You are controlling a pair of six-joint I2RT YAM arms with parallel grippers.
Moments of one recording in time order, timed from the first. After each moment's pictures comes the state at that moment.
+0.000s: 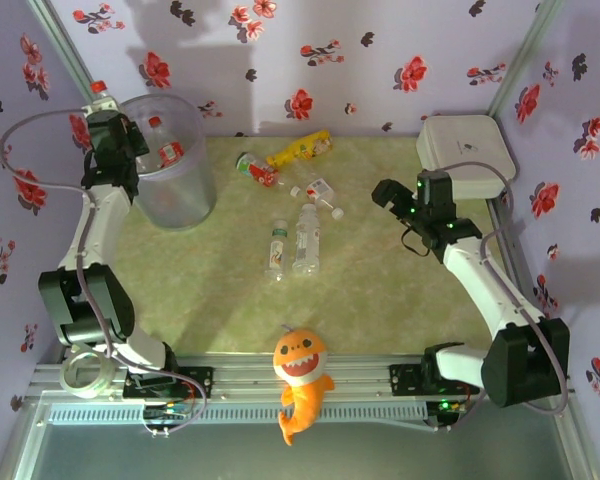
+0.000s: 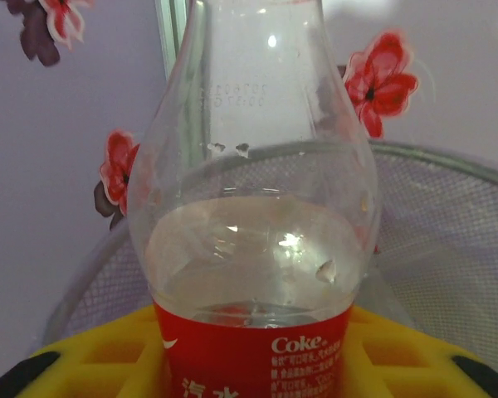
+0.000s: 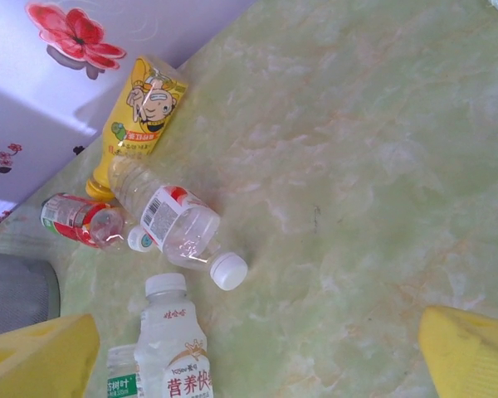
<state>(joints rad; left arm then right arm) 0.08 1.57 1.40 -0.16 -0.26 -0.15 0.21 1.23 0.94 -0.35 -0.09 0.73</state>
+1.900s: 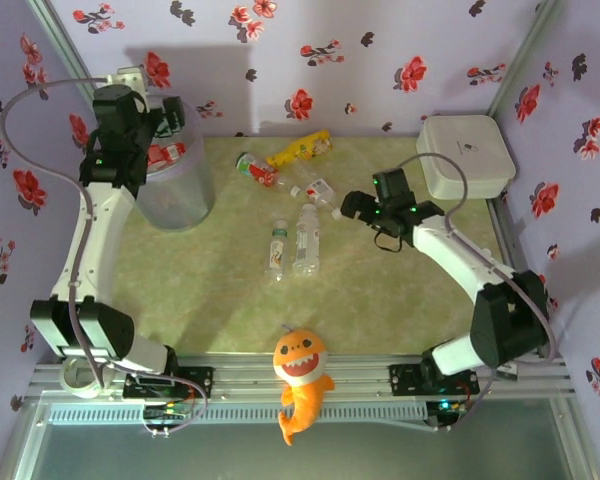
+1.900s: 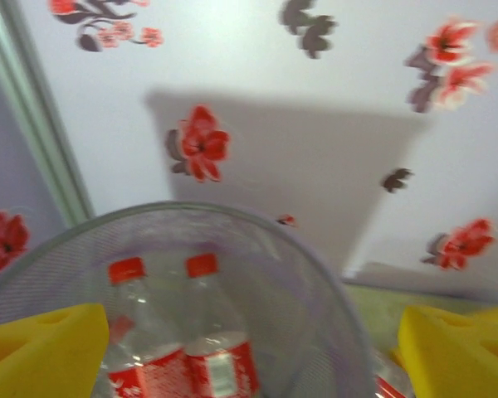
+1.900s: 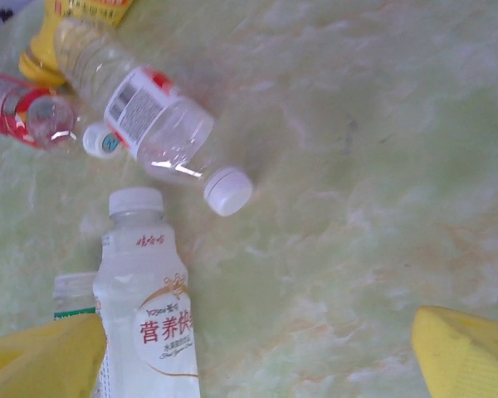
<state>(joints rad) -0.11 1.47 1.64 -0.42 -0.13 -0.11 0.41 1.47 1.08 -0.48 -0.02 0.69</state>
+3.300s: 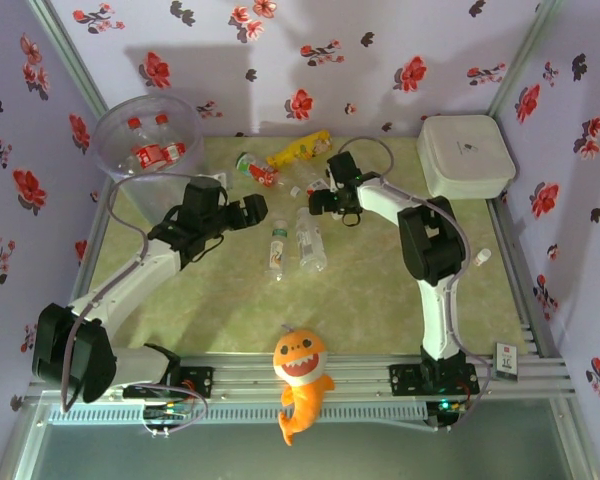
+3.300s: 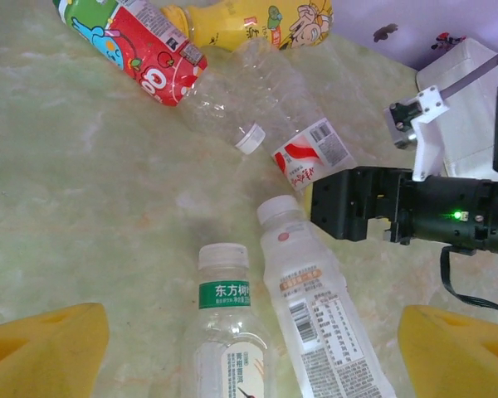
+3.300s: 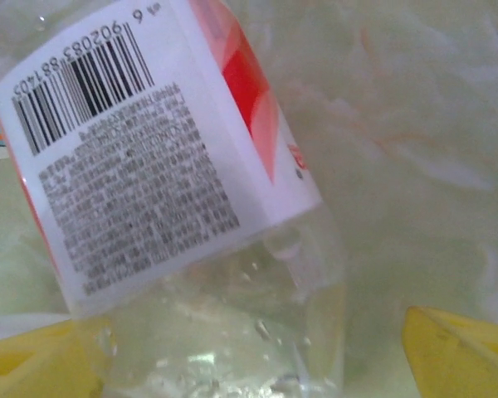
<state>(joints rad) -0.48 1.29 0.95 -0.25 0.07 -0.59 0.45 2.15 1.58 -0.48 -0.08 0.30</state>
